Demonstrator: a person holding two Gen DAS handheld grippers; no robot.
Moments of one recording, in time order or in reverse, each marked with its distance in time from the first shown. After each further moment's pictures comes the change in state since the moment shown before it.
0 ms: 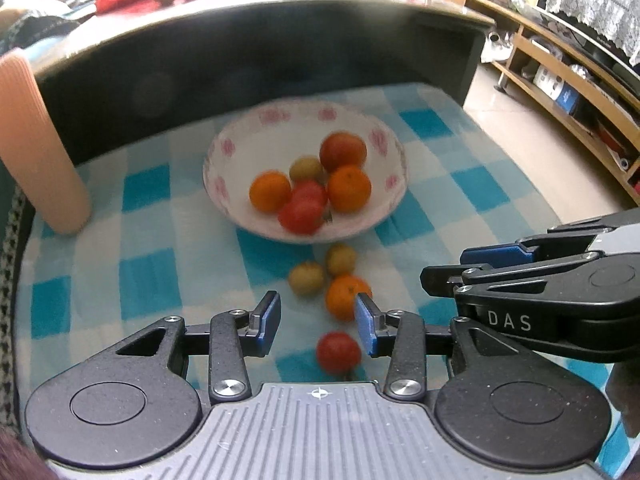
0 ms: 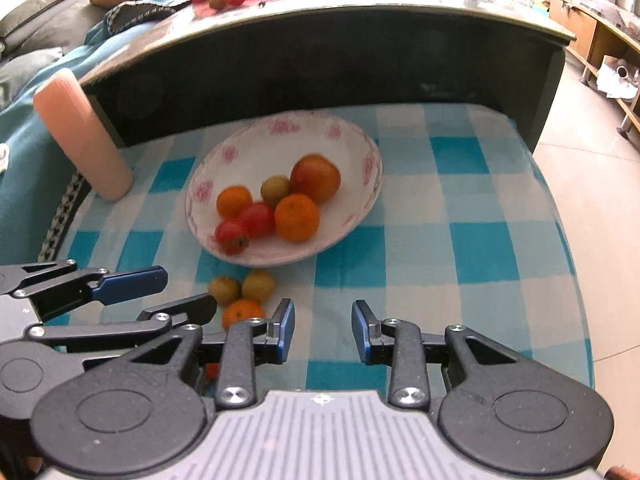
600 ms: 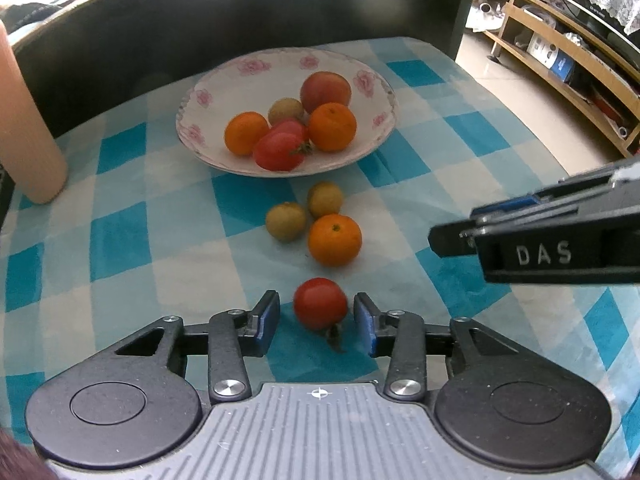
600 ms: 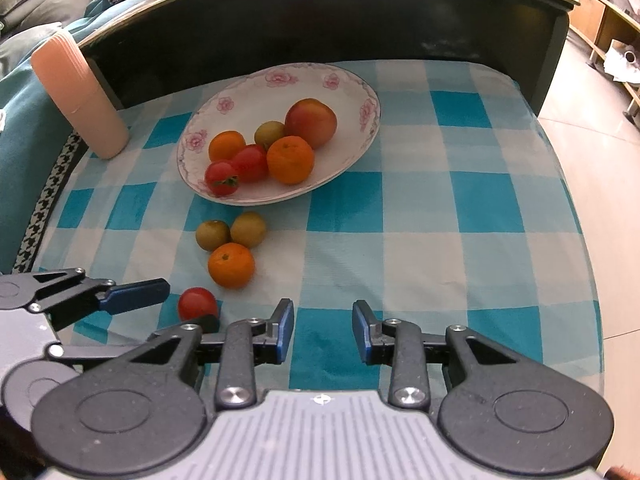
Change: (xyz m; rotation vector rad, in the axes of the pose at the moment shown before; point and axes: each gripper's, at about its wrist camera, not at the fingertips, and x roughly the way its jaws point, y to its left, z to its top) left arm 0.021 -0.010 -0.027 0.041 0.048 -0.006; right arm 0.009 -0.008 -0.018 -0.007 0.062 0.010
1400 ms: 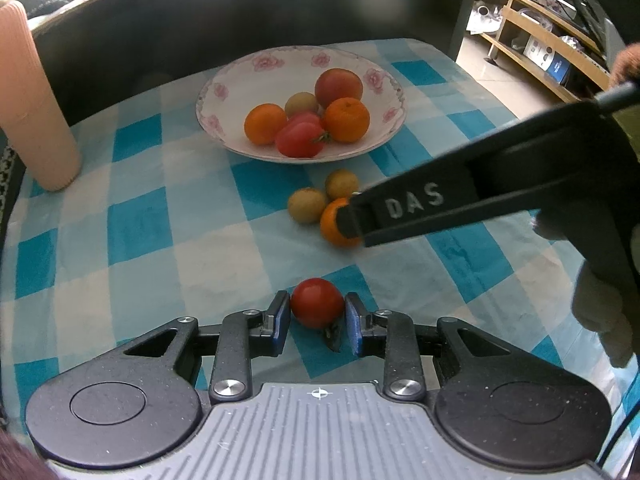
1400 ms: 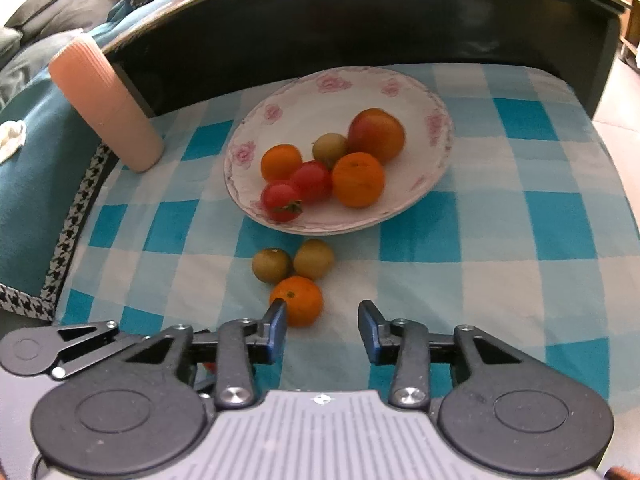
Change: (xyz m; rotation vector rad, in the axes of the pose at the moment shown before) left arm -0.011 0.016 -0.009 -0.007 -0.005 -0.020; right arm 0.027 0.031 0.020 0.000 -0.003 0.113
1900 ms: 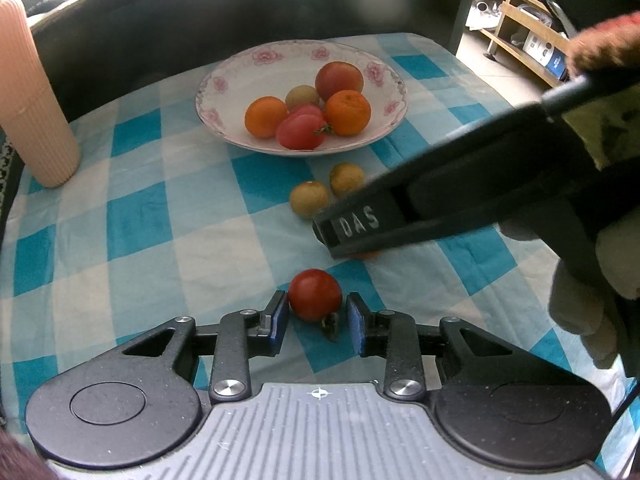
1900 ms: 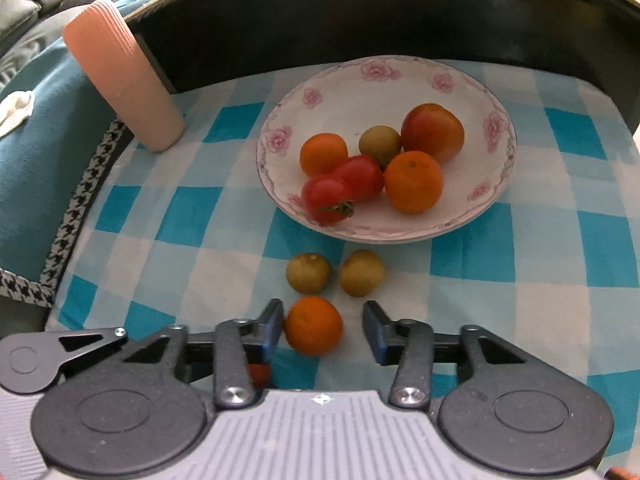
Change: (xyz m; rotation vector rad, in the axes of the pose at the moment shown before) left arm 0.001 0.001 -0.004 0.009 0.004 0.005; right arm 0.021 0.021 0.006 -0.066 0.031 0.006
